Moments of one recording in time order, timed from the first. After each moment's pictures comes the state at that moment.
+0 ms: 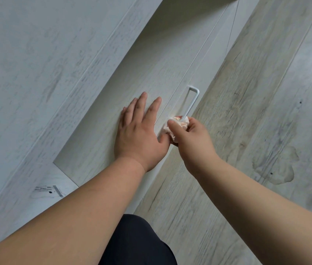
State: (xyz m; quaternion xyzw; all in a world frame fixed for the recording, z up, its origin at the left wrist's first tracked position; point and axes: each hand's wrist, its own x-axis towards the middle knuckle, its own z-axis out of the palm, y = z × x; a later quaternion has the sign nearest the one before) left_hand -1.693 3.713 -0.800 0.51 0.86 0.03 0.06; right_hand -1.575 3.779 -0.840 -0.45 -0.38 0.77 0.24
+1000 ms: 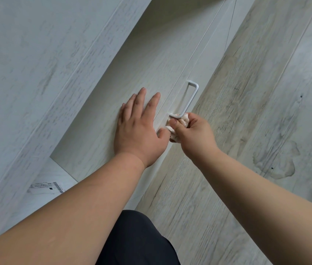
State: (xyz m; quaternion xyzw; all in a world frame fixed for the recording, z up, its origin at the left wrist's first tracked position) left_hand -1.692 3.713 -0.799 0.51 0.86 0.02 0.07; right_hand -1.567 3.787 -0.851 -0.45 -0.45 0.73 0.24
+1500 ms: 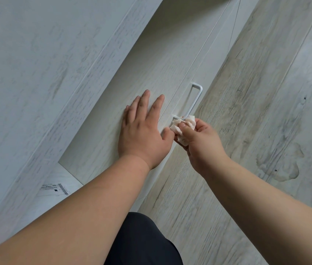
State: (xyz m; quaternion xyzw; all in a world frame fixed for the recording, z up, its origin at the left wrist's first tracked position) left_hand -1.691 3.713 -0.799 0.51 0.86 0.02 0.07; right_hand -1.566 3.780 -0.848 -0.42 -0.26 0.83 0.27
